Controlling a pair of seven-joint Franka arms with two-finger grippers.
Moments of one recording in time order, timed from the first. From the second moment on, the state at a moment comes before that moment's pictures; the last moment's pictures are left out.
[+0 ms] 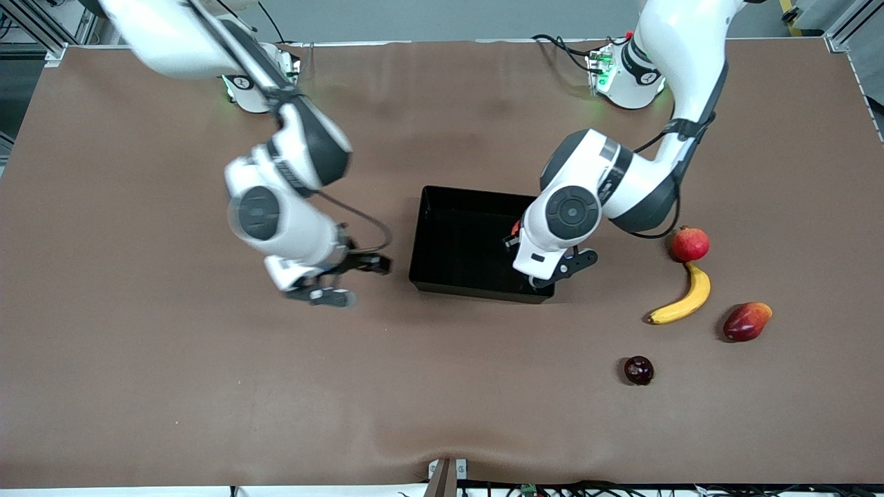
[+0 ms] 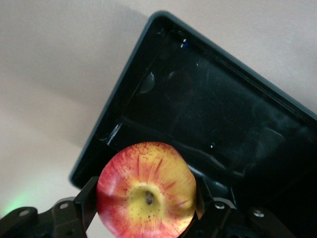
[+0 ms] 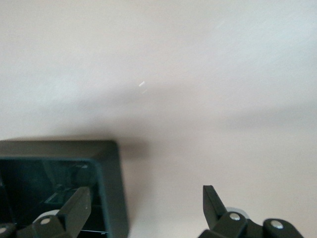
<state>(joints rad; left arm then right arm) -0.40 0.53 -0.20 -1.57 -0.03 1.85 -1.04 0.15 0.50 0.33 -1.53 0.05 2.01 0.59</state>
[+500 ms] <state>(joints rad) -0.44 0.64 -0.20 -1.59 0.07 1.98 -1.28 -0.06 0.31 0.22 -1.53 0.06 1.78 0.19</state>
